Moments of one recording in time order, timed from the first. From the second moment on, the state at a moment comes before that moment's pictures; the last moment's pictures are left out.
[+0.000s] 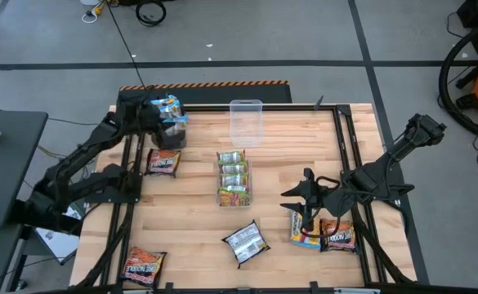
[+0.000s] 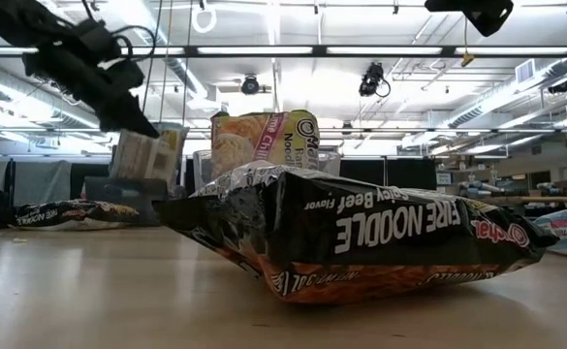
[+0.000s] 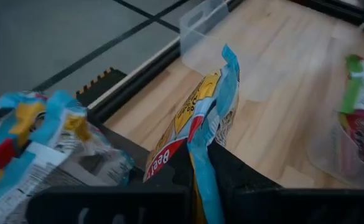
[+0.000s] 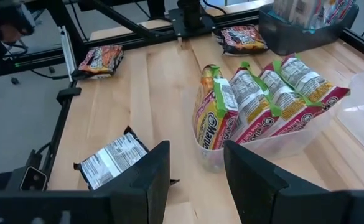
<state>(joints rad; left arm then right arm) 1.09 0.86 0.55 -0.30 0.43 0.22 0.62 1.13 0.82 -0.27 0.63 0.52</state>
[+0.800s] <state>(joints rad) 1.26 1.10 0.55 -0.16 0.31 0.16 0.66 1.13 0.82 -0.30 0.60 0.50</state>
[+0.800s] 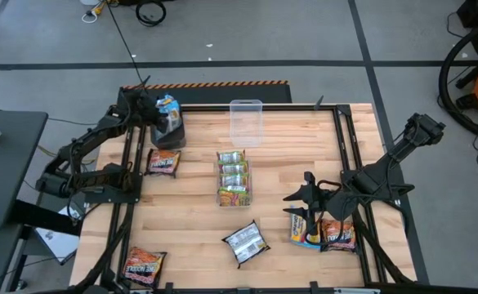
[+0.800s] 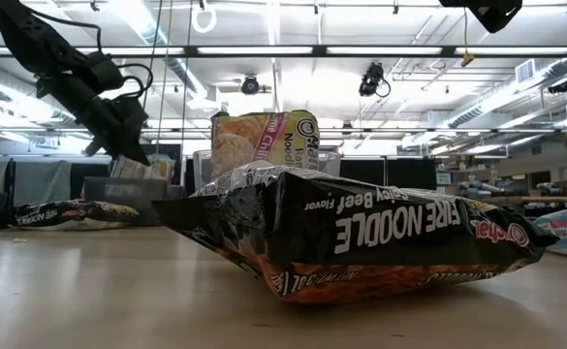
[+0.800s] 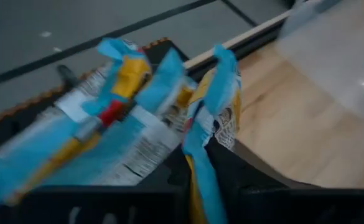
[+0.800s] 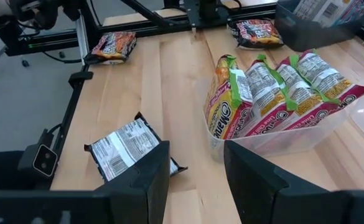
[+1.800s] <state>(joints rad) 0.84 1.08 0.62 -0.21 -0.59 0.33 0.66 1.13 0.82 -0.30 0.60 0.50</state>
